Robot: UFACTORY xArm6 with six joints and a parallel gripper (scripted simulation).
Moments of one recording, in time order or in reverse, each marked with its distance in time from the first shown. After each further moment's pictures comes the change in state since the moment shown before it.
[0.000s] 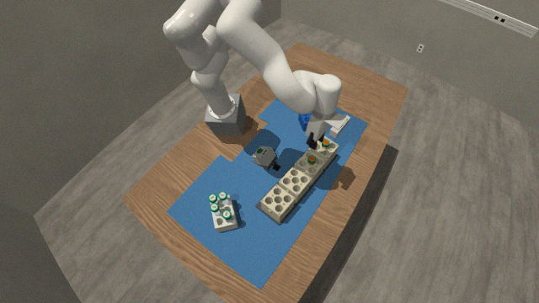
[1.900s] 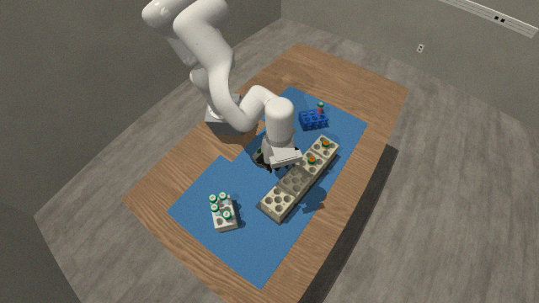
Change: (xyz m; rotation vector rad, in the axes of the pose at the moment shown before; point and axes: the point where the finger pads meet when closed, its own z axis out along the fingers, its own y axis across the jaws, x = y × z) arm -0.044 0.172 0.000 -0.003 0.002 0.584
